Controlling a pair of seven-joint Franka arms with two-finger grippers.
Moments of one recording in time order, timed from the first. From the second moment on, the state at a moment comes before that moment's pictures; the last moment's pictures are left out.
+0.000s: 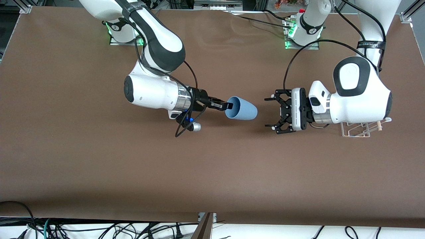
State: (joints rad) left arm -0.13 0.38 -0.11 -1.62 -0.89 1.87 1.52; right arm 0.41 0.61 0.28 -1.36 0.87 2.24 0.62
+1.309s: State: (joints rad) left arm -0.12 0.36 -0.25 -1.67 -0.87 2.05 1.52; right arm 0.41 0.61 0.29 -1.32 0.89 2.24 0.67
